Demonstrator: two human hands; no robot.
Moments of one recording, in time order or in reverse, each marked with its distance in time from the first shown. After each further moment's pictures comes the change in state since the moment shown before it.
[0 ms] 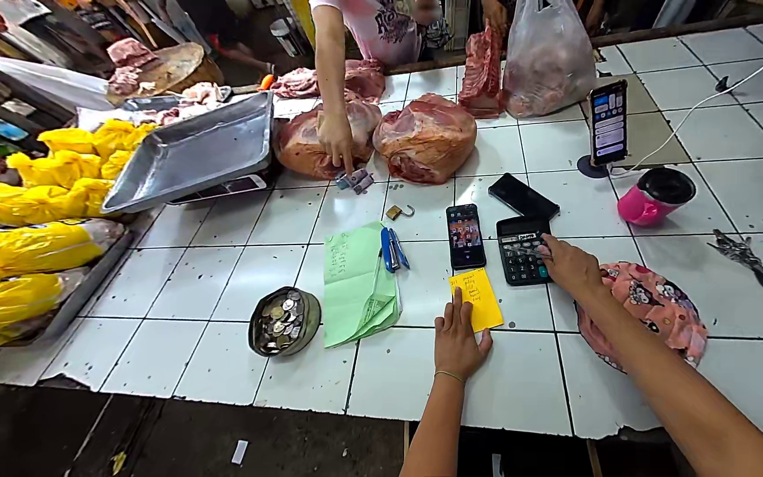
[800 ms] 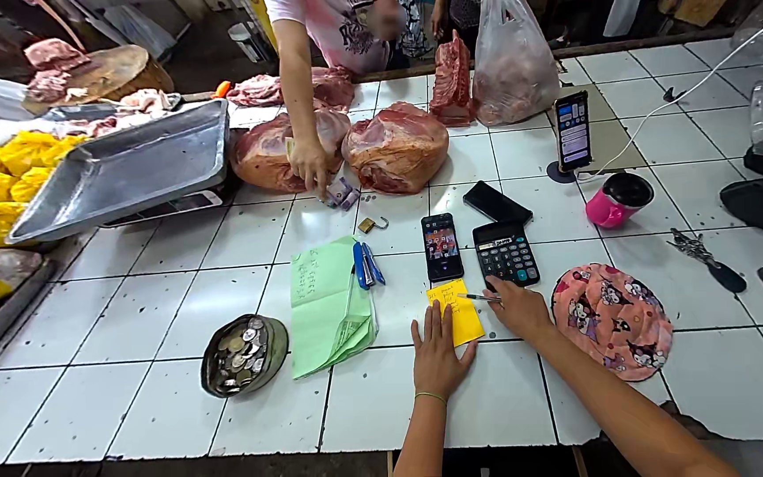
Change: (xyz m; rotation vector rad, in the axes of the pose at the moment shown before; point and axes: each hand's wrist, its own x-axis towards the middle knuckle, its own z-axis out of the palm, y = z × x) left_hand 0.004 -0.002 -0.002 0.006 -0.130 -0.016; right_hand -0.052 -0.045 0.038 0.085 -0.008 -0.151
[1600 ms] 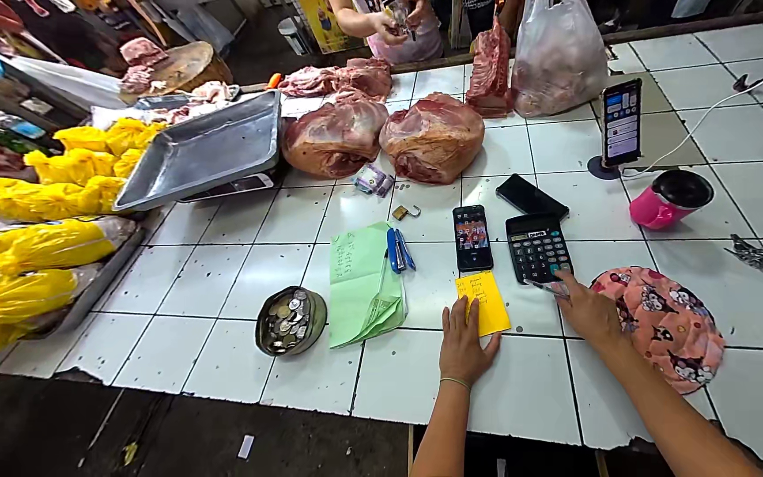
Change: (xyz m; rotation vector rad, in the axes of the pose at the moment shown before) left_hand -0.005 -0.001 0.003 -0.115 0.175 0.042; right_hand -0.022 0.052 -0.001 0.017 0.241 0.050
